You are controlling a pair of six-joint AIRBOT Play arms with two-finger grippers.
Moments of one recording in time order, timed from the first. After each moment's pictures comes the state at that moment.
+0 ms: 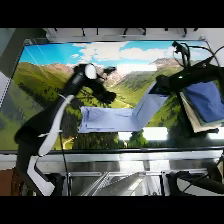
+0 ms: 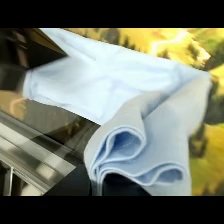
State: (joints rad) left arm -0.42 -1.83 1.93 1.25 -1.52 -1.47; right arm 0.11 -1.34 1.59 -0.94 1.52 1.56
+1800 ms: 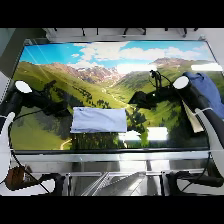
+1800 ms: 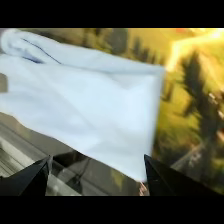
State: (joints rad) left arm 0.06 -1.42 1.19 1.06 -1.44 -1.37; right arm 0.11 -1.42 1.18 -0.75 1.20 1.40
